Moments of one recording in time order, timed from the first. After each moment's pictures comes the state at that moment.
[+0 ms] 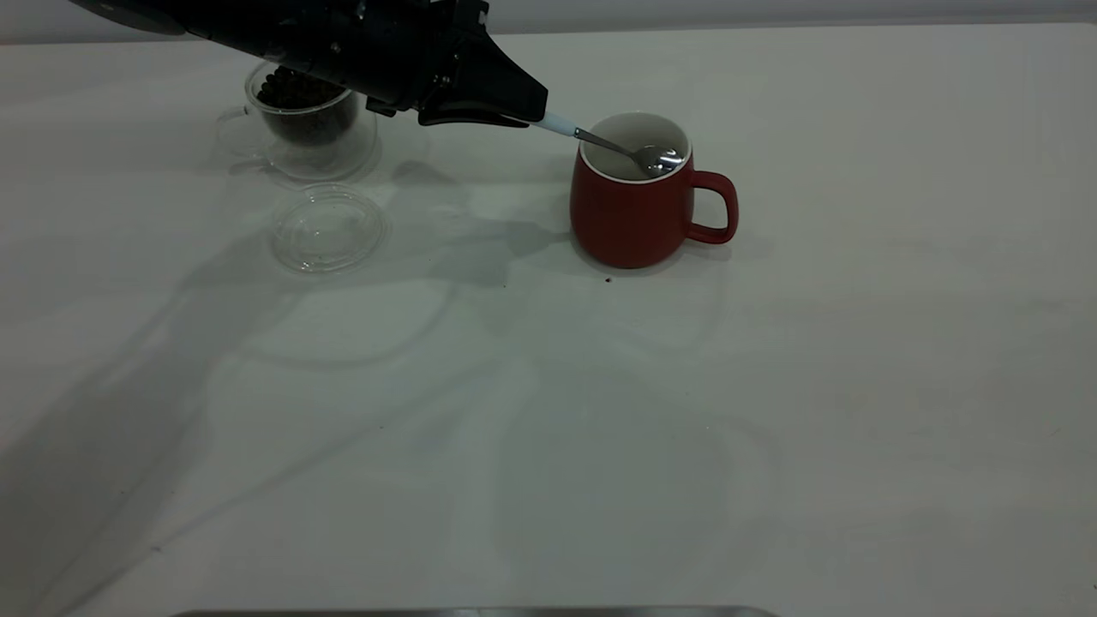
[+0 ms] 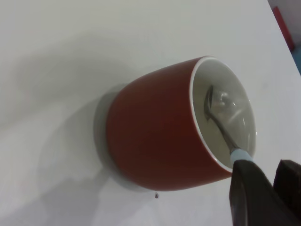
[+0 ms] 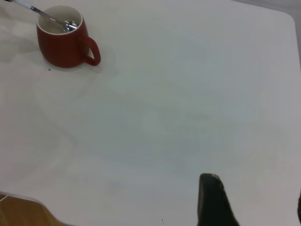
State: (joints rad) left arm -0.24 2.40 -1.41 -1.53 0.72 1.42; right arm 0.09 -0.02 -0.47 0.04 1.13 -0.13
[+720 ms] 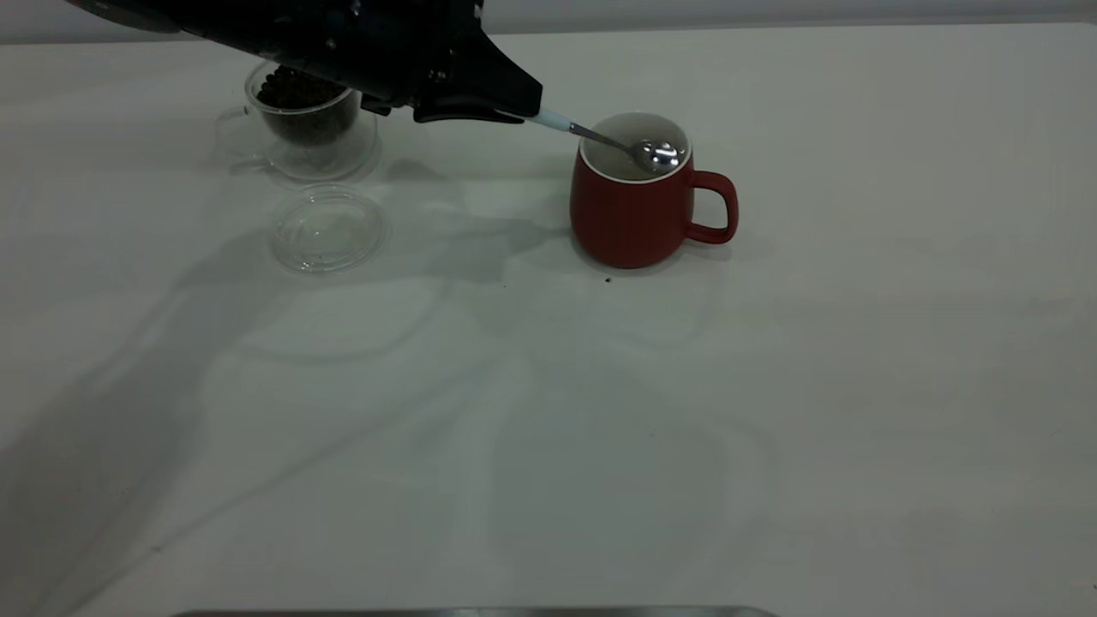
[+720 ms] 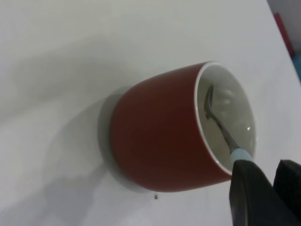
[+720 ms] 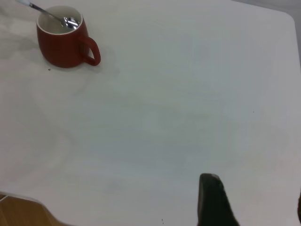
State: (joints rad) left arm -0.21 2.39 -1.41 -1.53 0.73 1.36; right arm 0.09 -0.02 -0.47 0.04 1.13 -0.13
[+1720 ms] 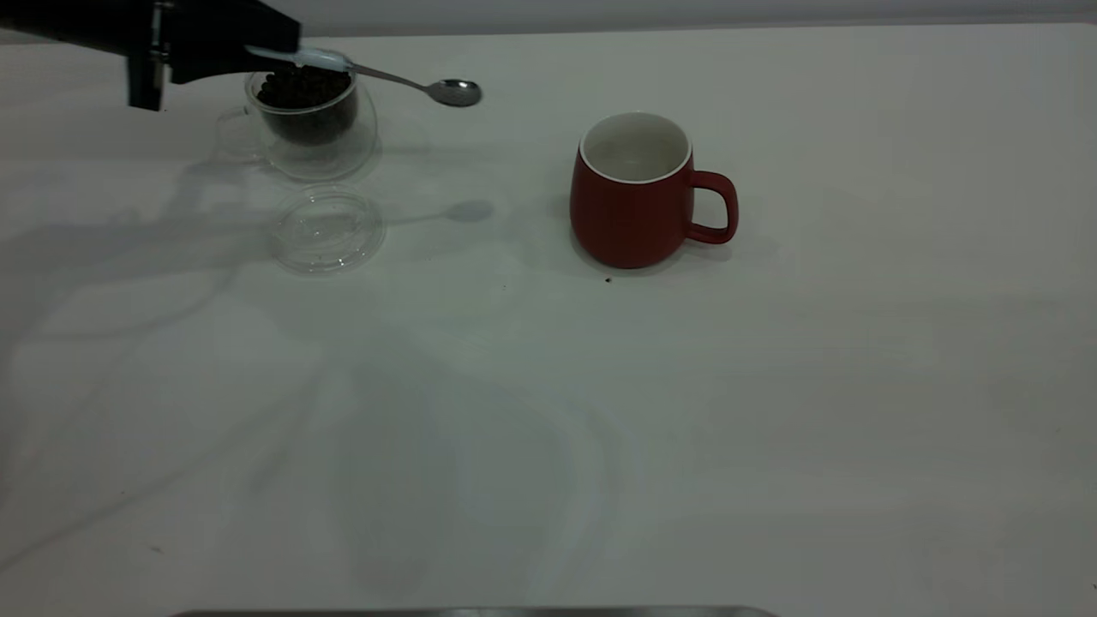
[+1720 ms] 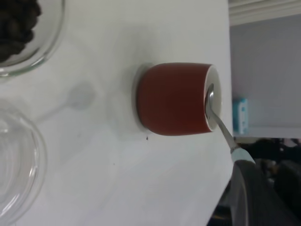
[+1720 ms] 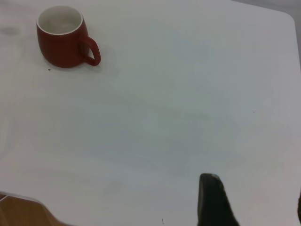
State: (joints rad) left arm 0.18 2.35 -1.41 -1.32 1.07 1.01; right arm 0.09 -0.02 -0.47 0.04 1.13 -0.13
